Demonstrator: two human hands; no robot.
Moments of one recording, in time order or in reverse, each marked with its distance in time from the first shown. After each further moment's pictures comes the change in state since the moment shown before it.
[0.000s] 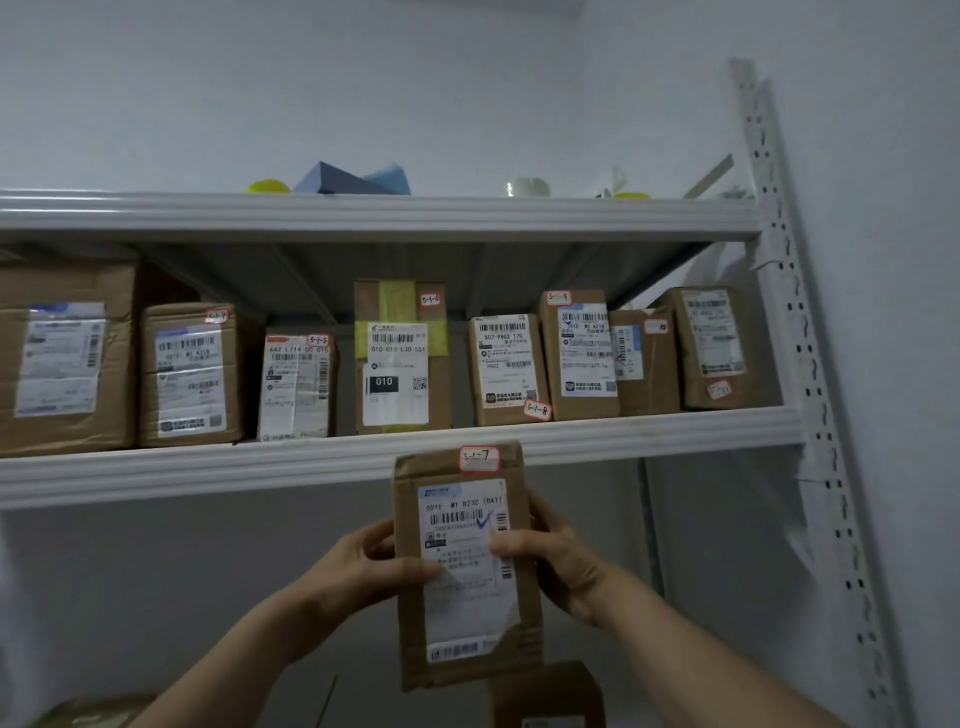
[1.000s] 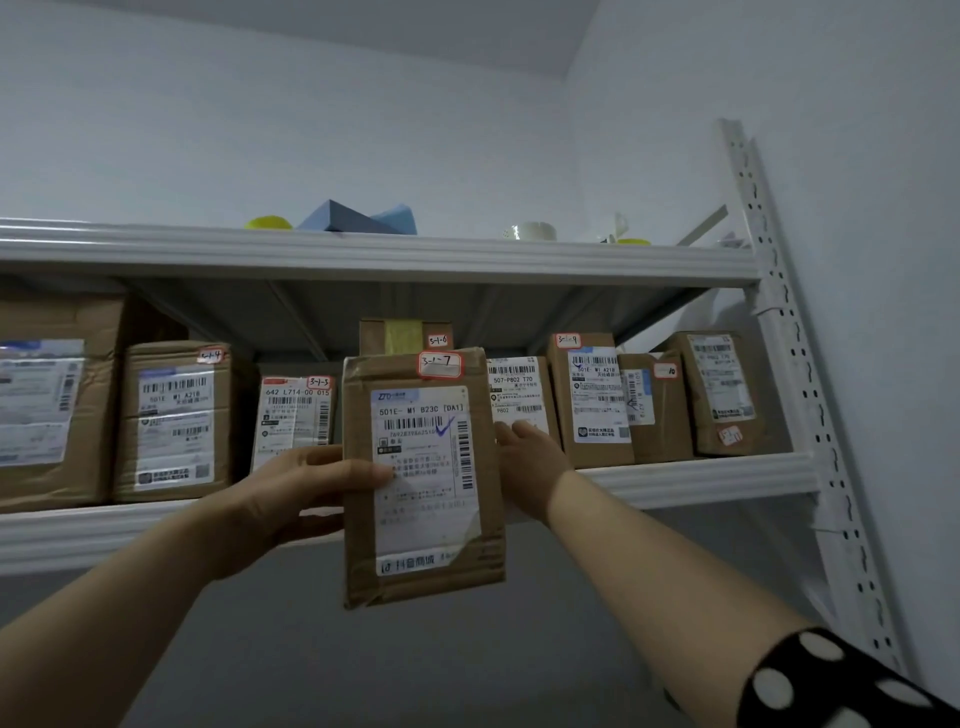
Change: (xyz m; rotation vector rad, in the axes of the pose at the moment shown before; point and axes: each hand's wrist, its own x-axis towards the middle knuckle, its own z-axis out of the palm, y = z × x) left_hand -0.002 0.091 -0.070 0.084 0.114 0.103; right_hand 0.111 -0.085 0.005 -2.371 0.080 -0.354
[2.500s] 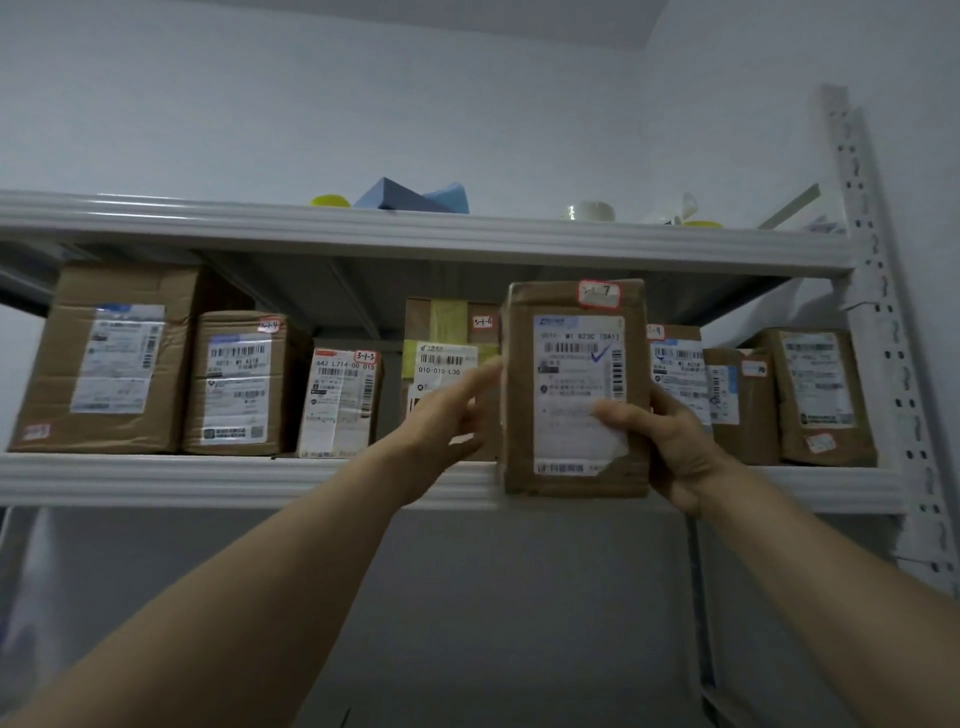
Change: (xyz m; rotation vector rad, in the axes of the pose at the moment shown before) left_hand 0.052 0.024 0.071 -0.266 0.163 0.081; right_hand -0.072 0.055 -0.018 2.414 0.236 0.413
